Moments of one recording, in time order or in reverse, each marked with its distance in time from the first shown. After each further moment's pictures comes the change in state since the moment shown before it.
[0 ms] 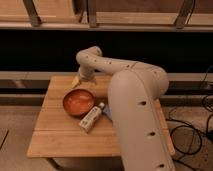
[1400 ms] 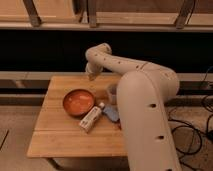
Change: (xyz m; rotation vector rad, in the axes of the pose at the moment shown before) arm -0.030 -0.067 -0.031 0.063 -0.150 -0.134
